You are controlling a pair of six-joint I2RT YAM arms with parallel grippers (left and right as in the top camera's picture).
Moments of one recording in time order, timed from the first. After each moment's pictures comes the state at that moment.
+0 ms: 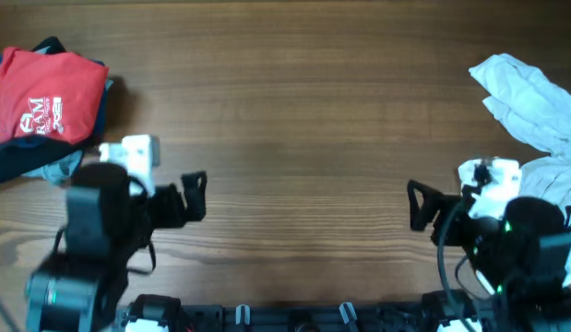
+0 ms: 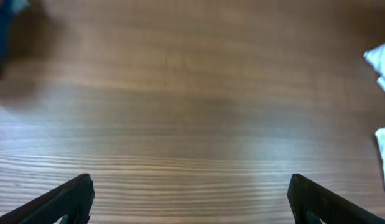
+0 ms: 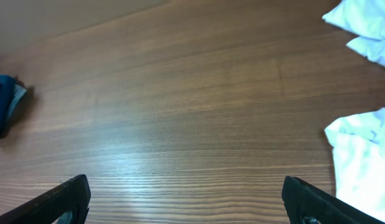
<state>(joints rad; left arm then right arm) -0.15 0.76 1.03 -1.03 0.10 -0.28 0.12 0.57 0.96 -1.02 -0.08 0.30</state>
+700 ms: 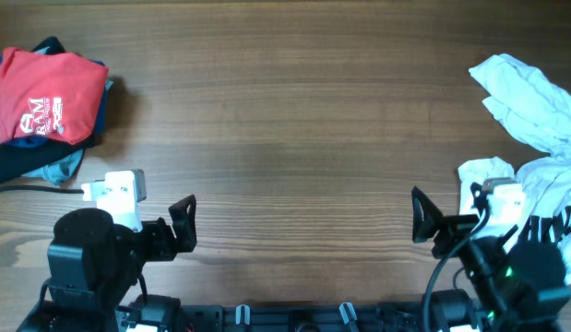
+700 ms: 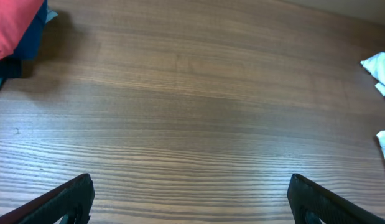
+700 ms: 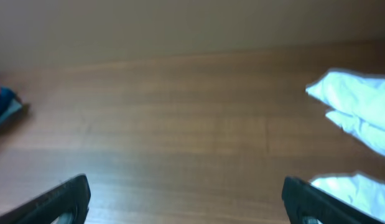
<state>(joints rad) -0.15 0.58 1.01 -1.12 0.06 -0.28 0.12 0.29 0.73 -0.81 -0.05 0.13</state>
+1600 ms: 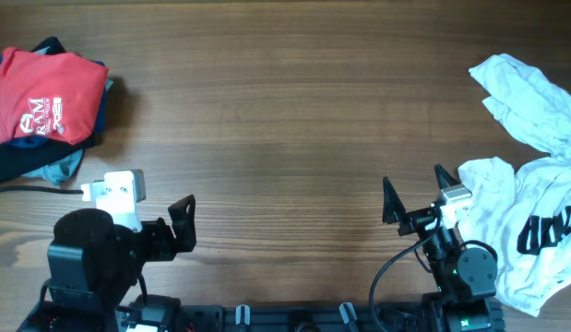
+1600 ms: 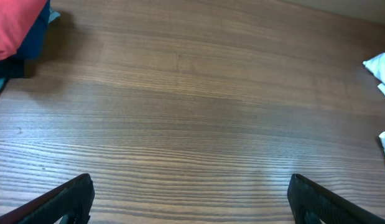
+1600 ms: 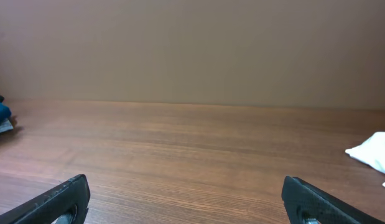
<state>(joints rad) -0.15 0.58 1.01 -1.12 0.06 -0.28 0.12 0.01 0.01 0.00 -0.12 0.07</state>
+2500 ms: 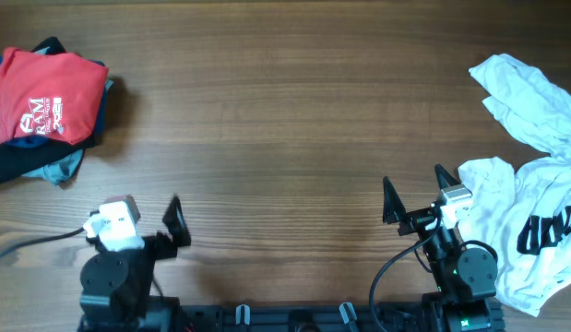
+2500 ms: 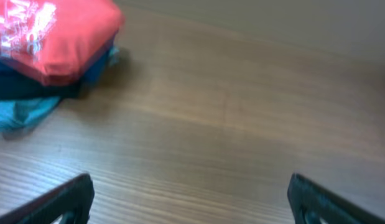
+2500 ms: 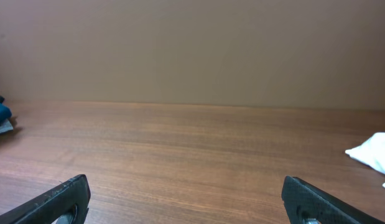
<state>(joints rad) -0.10 0.14 0.49 -0.72 -0.13 -0.26 0.12 0.01 0.01 0.00 -0.12 0.07</state>
